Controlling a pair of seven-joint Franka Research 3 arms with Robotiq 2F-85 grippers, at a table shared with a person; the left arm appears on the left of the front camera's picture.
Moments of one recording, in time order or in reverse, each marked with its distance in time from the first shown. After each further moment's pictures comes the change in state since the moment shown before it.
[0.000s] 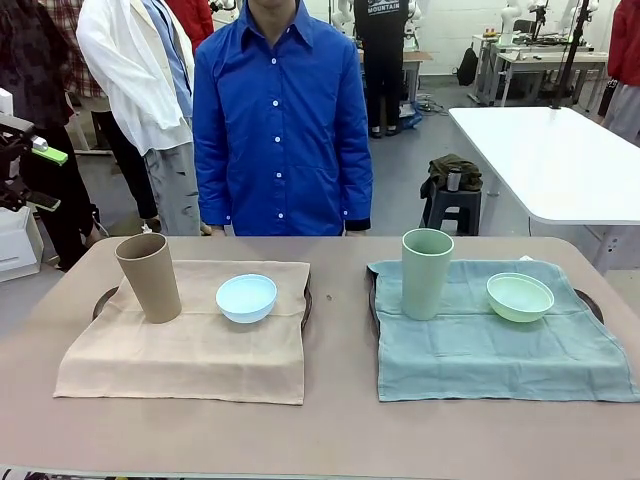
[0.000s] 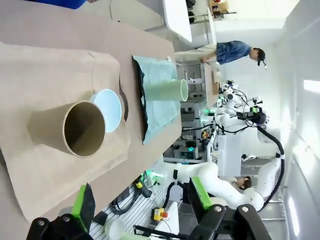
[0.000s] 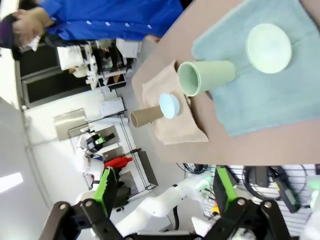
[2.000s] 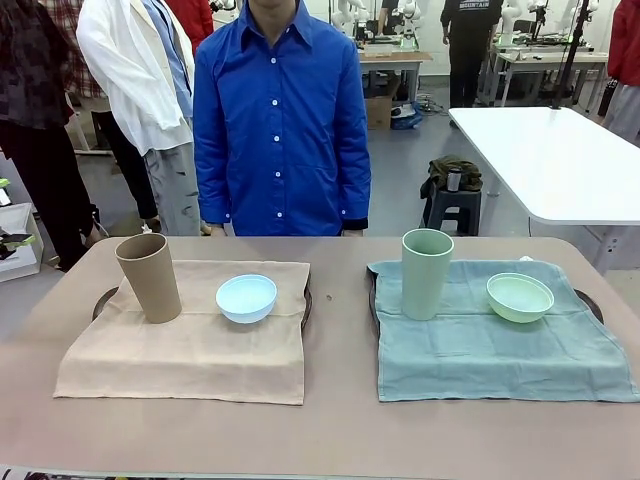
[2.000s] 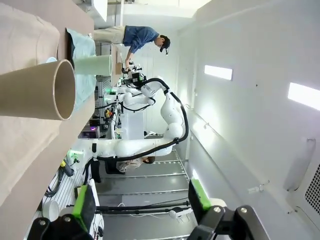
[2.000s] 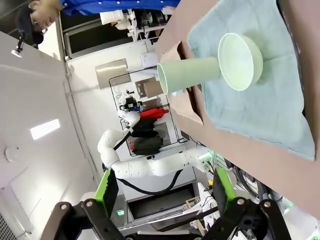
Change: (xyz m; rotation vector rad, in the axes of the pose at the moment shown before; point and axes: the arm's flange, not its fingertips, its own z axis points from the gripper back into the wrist) left arm -0.020 0.139 0.011 -0.559 0.140 0.138; right arm 0.146 -0.200 -0.010 0.286 0.286 0.043
